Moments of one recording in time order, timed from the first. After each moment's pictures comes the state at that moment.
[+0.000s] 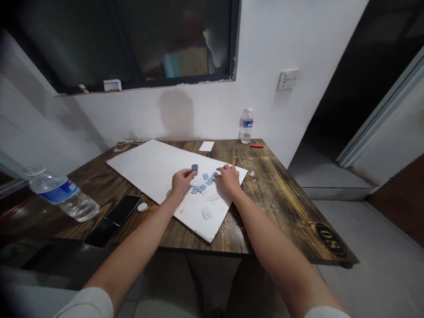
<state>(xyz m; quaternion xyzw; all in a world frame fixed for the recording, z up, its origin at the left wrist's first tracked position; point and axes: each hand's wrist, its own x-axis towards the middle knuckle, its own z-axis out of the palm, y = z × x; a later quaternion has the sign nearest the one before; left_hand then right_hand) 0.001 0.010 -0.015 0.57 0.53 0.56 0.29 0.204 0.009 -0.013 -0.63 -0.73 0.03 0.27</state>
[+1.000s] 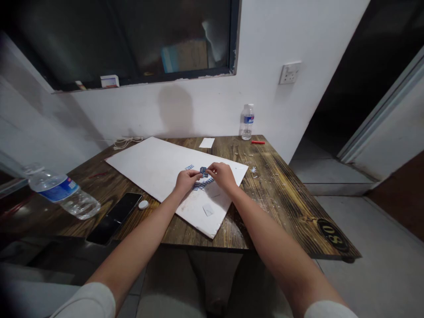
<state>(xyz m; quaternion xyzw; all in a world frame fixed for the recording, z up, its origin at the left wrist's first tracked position) 0.008 0.007 -0.021 0.61 0.49 0.50 0.37 0.188 0.004 -0.001 -0.49 -0.75 0.10 0.43</state>
